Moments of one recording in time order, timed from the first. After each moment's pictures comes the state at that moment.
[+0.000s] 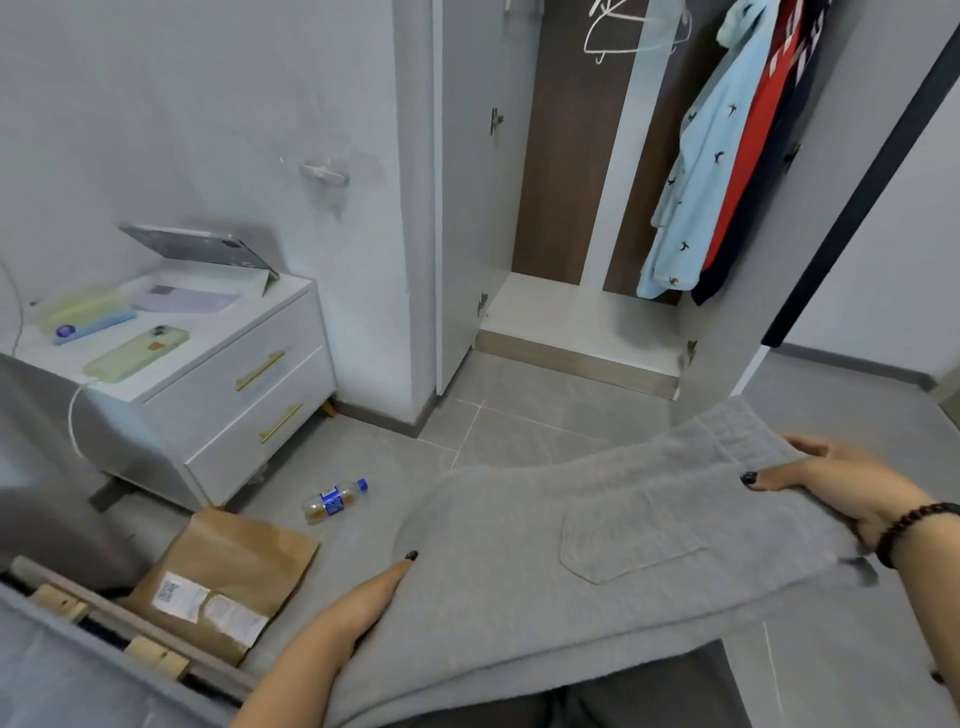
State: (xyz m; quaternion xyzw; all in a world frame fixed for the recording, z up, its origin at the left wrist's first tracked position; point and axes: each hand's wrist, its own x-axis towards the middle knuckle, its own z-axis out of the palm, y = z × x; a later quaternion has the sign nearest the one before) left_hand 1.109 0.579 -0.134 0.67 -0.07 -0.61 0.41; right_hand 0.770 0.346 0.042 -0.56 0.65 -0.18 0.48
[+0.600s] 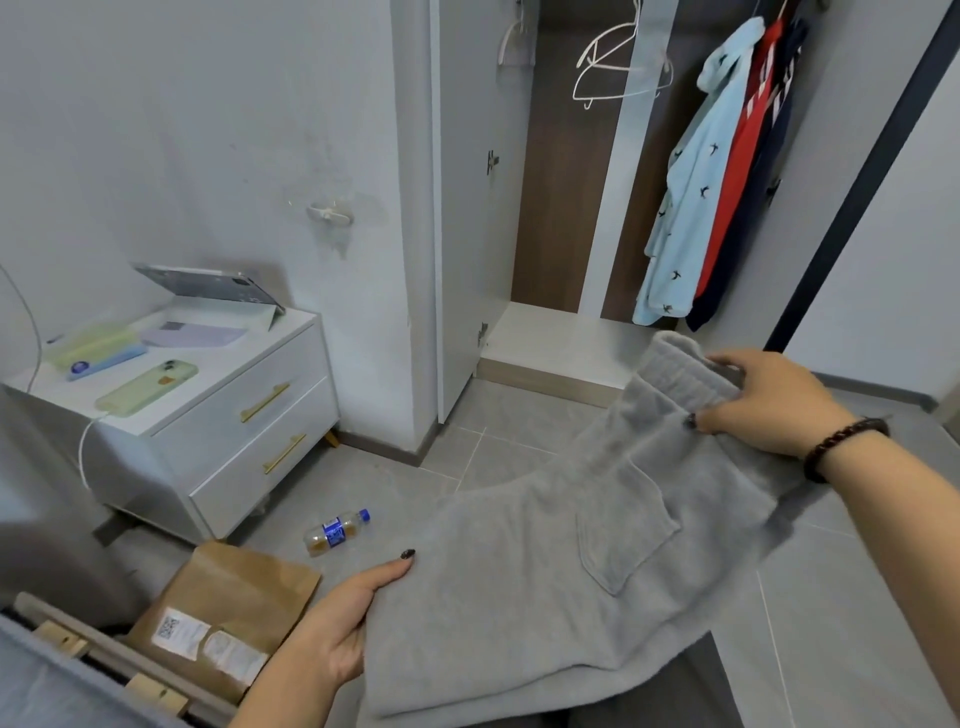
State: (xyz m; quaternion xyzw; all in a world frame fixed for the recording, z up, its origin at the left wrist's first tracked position) left_hand 1.115 0.582 -0.096 0.45 0.07 -0.69 0.56; right_hand 0.835 0.355 0.114 -0.80 0.56 -0.14 0.18
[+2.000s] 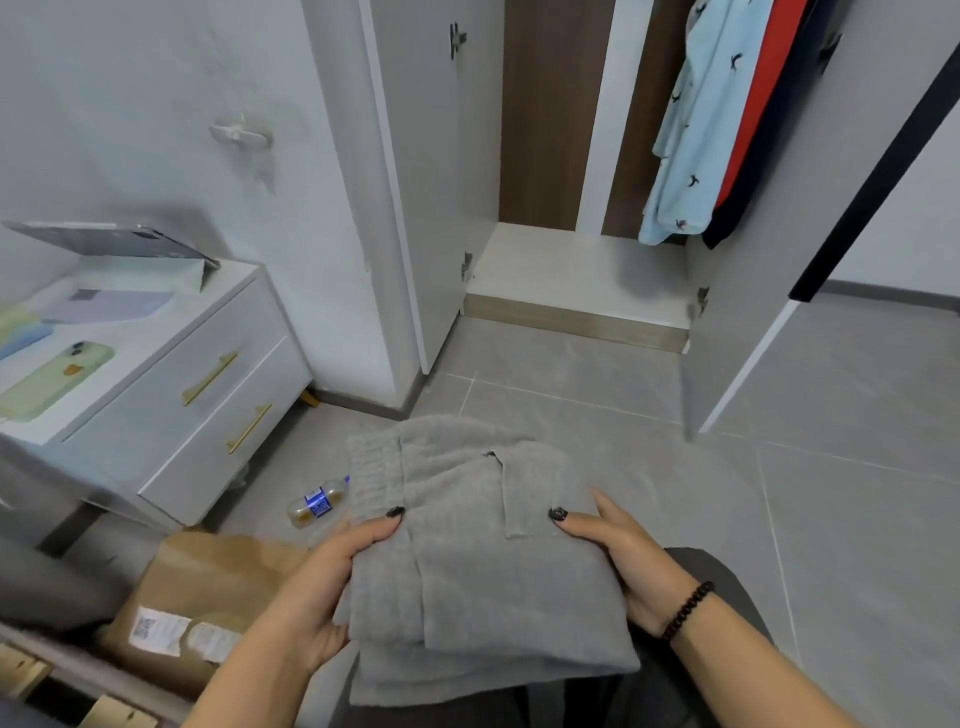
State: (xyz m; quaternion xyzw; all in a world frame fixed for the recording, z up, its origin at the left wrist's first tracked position) left_hand 1.123 0.490 -0.074 0.52 0.00 -0.62 0.59; right_hand 0.892 0.348 -0.094 -0.40 0.39 -0.18 0.81
